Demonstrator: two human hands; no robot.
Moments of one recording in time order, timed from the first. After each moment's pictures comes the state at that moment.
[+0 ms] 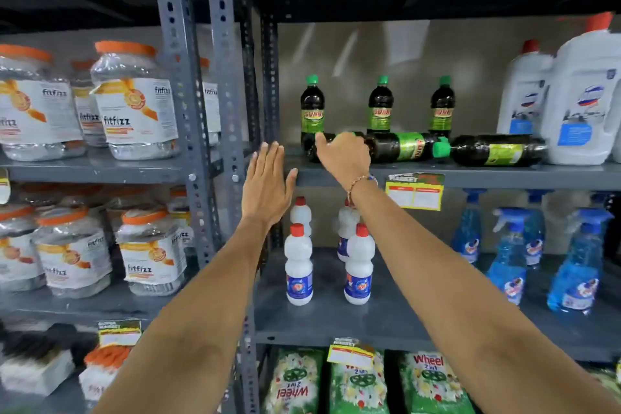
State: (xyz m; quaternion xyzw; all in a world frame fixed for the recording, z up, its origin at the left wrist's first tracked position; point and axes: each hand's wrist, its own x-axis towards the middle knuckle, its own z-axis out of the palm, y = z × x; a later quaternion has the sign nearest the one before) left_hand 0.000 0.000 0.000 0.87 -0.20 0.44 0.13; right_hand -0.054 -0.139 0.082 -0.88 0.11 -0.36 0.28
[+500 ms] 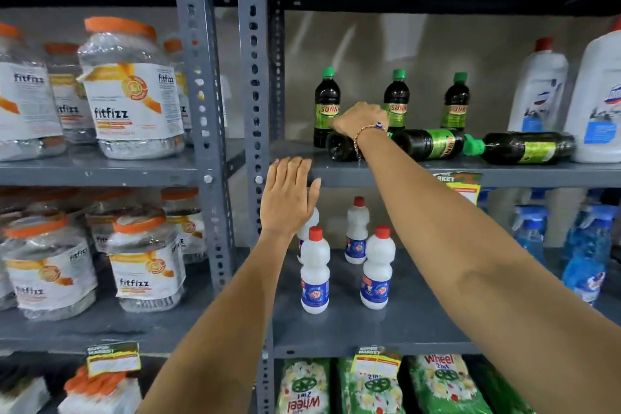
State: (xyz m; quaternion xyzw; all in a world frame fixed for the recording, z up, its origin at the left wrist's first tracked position) left_hand 0.039 0.015 -0.024 0.76 -0.24 0.59 0.13; right_hand 0.003 -0.110 0.136 -0.91 0.24 -0.29 0.17
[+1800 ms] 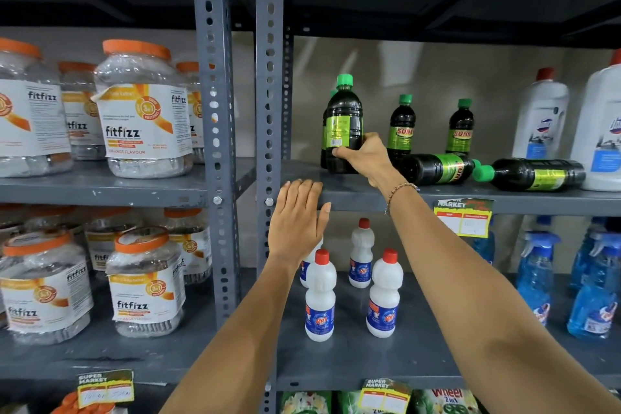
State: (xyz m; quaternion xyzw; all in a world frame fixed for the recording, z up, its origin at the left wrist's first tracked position) left_hand 0.045 0.016 -0.027 0.75 -0.24 0.61 0.12; right_hand 0.028 -0.134 0.104 -0.80 0.07 -0.31 0.50
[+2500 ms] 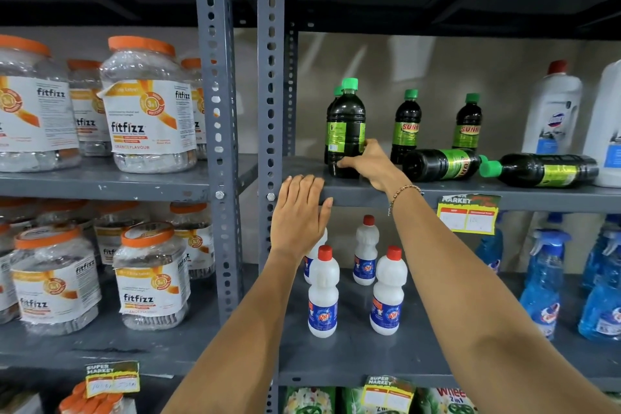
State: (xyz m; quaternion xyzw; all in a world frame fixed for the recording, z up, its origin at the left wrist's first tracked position) left_hand 0.043 0.016 -0.026 0.74 -0.24 0.62 0.12; right_hand 0.044 -0.147 0.086 -0.80 0.05 -0.24 0.55
